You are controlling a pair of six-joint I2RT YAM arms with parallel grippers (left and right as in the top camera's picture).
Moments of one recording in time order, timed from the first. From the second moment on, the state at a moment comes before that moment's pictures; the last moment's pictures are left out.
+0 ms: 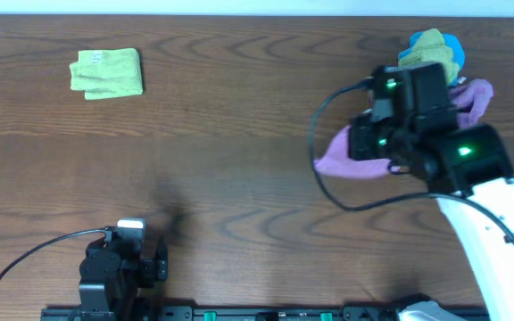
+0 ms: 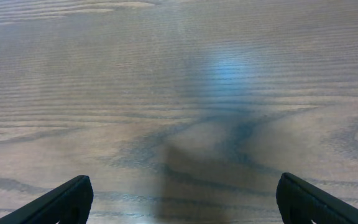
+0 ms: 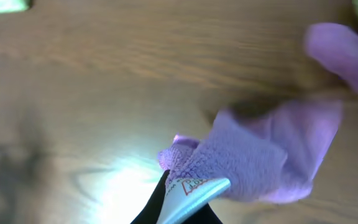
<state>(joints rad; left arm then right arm) -0.04 0.01 0.33 -1.03 -0.03 0.08 0.34 1.33 1.47 -1.10 -0.08 0.24</state>
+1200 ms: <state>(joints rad) -0.04 0.01 0.33 -1.03 -0.03 0.09 0.53 2.12 1.72 -0.18 0.54 0.03</state>
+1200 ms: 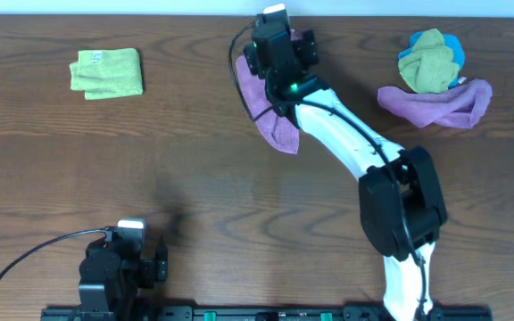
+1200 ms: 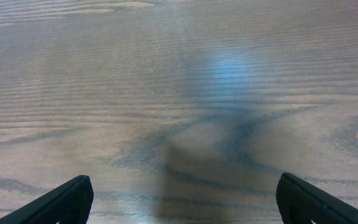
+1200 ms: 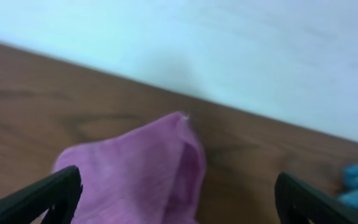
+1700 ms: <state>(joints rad) -0.04 0.01 0.33 -1.03 -0.03 0.09 0.33 2.04 1.83 -0.66 0.16 0.04</state>
